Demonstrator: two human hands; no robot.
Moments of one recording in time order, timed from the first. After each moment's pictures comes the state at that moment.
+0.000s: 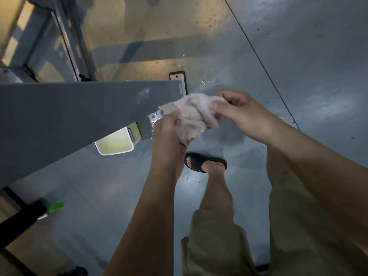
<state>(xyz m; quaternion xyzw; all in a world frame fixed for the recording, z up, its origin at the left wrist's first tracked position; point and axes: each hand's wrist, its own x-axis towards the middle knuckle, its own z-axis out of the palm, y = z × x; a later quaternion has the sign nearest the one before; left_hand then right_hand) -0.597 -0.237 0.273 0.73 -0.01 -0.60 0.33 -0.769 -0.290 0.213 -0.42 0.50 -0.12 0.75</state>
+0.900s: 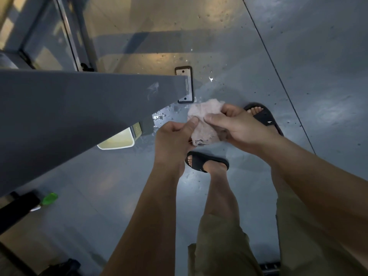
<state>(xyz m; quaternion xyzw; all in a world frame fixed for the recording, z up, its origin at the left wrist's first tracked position) -0.567 -0.228 0.248 0.83 -0.04 -0.53 0.19 -0.720 -0.265 0.186 -0.15 0.47 -0.14 0.86</state>
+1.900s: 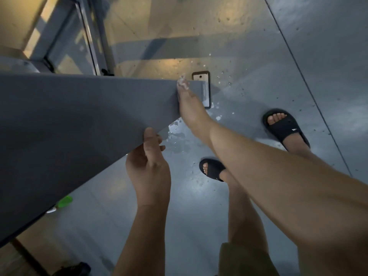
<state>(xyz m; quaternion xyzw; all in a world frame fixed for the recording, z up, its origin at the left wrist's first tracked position) -0.510 -0.199 0.276 0.89 -0.18 -0.27 0.33 -0.547 -0.297 0.153 -0.29 0.55 -0.14 0.77</state>
